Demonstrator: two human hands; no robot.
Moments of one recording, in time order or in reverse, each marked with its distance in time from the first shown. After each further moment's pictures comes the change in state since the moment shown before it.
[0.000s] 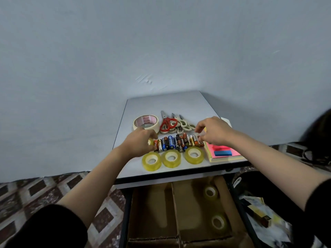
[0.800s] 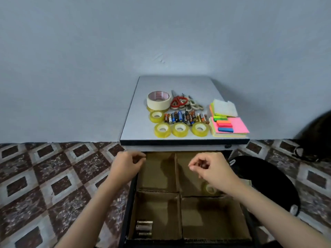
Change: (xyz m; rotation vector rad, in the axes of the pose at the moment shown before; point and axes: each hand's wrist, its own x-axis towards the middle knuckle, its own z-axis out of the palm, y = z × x) left_hand -0.161 -0.025 0.080 -0.410 0.200 -0.266; right_hand -0.157 -0.062 0.069 0.449 -0.072 -0.020
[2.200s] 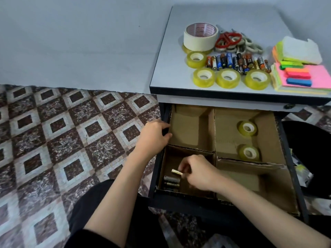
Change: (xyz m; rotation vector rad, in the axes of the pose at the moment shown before) left_hand -0.021 -0.028 0.031 0.093 -0.147 -0.136; right_hand -0.001 -0.005 0.138 0.009 -0.645 0.181
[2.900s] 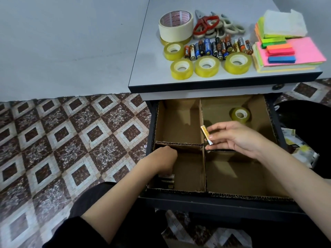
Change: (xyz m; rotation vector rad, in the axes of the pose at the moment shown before) left_hand -0.017 0.038 0.037 0.477 -0.795 0.174; right_hand -0.019 0.065 -0.088 0.998 0.082 0.070
